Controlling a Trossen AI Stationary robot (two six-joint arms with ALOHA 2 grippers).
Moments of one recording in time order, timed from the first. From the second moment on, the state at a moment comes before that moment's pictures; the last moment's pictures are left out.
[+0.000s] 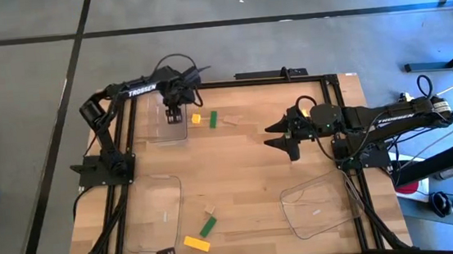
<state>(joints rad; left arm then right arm) 0.68 1.80 1.37 -1.13 -0.26 0.49 0.05 0.97 0.75 -0.10 0.09 0.52</state>
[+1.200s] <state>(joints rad) -0.03 1.01 0.75 0.21 -0.20 -0.30 0.05 0.97 0.75 -0.07 0.09 0.41</state>
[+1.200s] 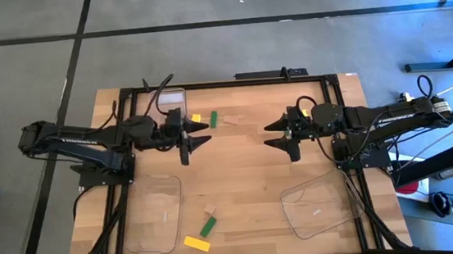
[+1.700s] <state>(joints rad) -0.08 1.22 1.15 -0.45 -0.16 -0.51 0.05 0.97 0.75 -0.07 0.09 0.45</state>
